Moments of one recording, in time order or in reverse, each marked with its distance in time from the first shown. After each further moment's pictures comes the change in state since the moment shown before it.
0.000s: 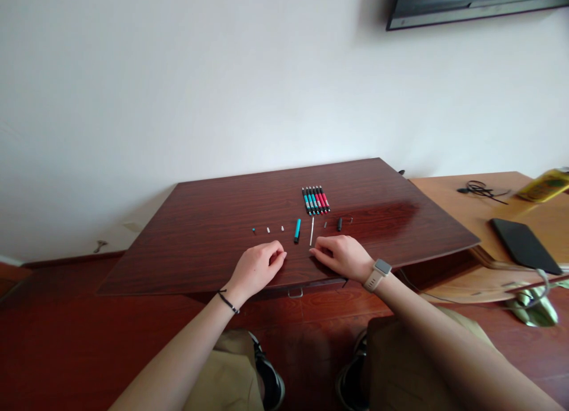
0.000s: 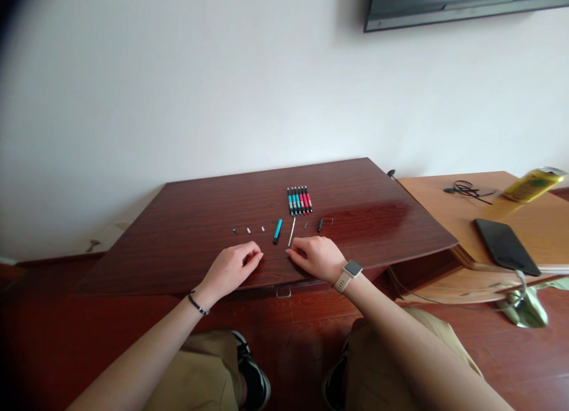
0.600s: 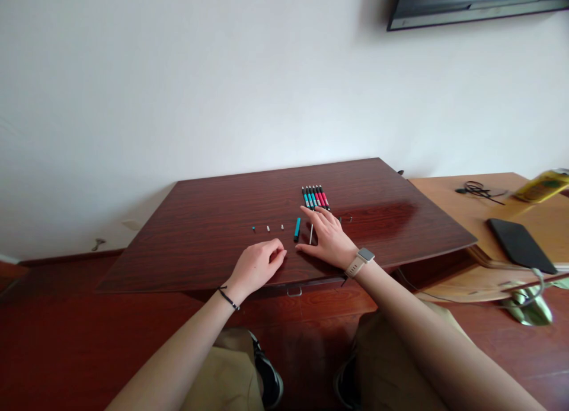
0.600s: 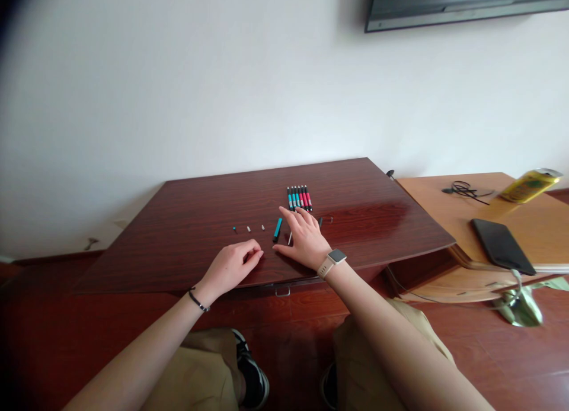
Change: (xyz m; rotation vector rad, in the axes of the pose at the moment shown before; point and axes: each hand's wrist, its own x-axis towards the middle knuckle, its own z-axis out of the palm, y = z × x) left_hand 0.001 -0.003 0.003 -0.006 -0.017 -0.001; right_hand 0.035 -0.001 0.018 -0.046 0.227 -0.042
